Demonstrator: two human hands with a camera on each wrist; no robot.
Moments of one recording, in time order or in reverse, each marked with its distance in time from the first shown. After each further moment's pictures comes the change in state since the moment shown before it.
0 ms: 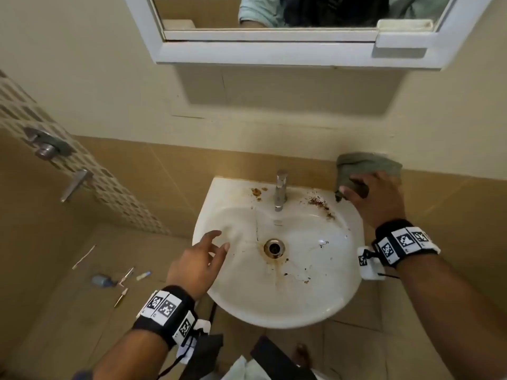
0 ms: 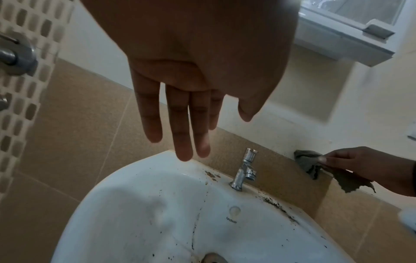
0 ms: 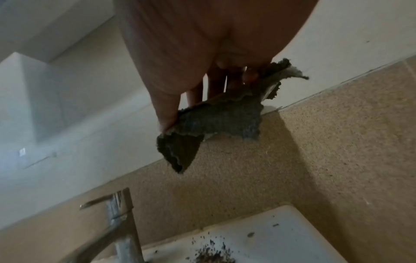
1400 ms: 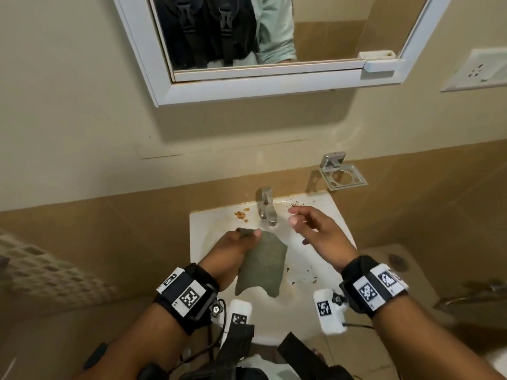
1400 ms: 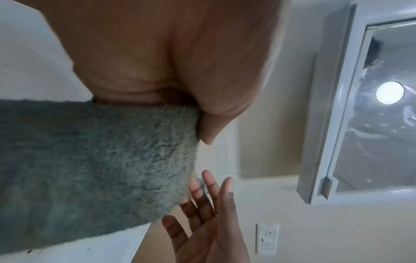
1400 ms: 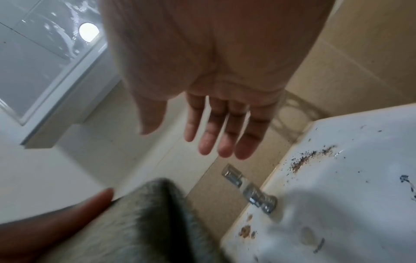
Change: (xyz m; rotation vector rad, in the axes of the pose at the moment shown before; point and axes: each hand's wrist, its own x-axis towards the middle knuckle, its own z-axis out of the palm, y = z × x) left_hand 0.091 0.015 -0.056 -1.083 -0.846 0.031; right_hand -0.107 -0.187 -0.010 0.898 -0.121 0.323
